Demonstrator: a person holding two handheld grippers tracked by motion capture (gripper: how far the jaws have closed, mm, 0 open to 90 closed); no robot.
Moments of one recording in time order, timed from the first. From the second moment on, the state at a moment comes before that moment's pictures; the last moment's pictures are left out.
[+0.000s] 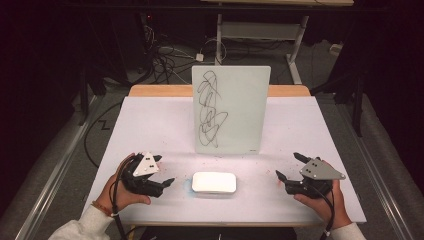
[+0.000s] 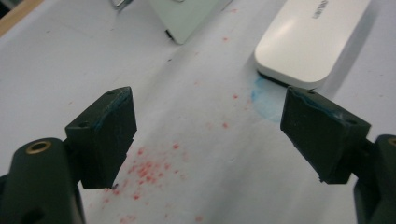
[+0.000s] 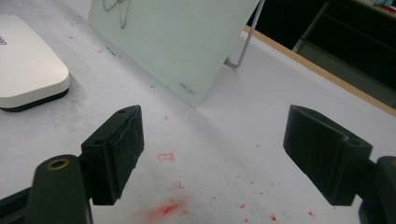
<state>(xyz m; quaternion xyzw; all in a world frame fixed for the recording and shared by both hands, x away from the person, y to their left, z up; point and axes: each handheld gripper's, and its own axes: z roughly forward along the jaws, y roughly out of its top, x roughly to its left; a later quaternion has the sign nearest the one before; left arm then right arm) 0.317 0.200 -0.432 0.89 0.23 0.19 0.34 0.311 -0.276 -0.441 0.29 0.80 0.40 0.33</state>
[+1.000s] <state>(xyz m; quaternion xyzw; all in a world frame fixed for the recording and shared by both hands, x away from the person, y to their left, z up) 0.364 0.053 -0.459 0.97 0.07 0.04 0.23 0.315 -0.267 -0.448 0.28 0.82 0.39 0.31</state>
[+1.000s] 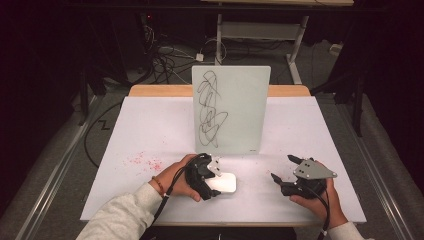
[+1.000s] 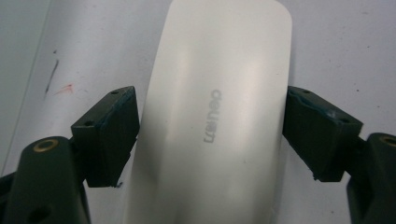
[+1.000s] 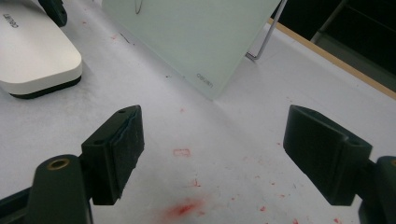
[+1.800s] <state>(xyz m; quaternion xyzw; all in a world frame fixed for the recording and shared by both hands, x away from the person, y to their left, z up) 0.359 0.060 -0.445 0.96 0.06 0.08 0.25 0.314 -0.268 -0.447 0.28 0.82 0.39 0.31</state>
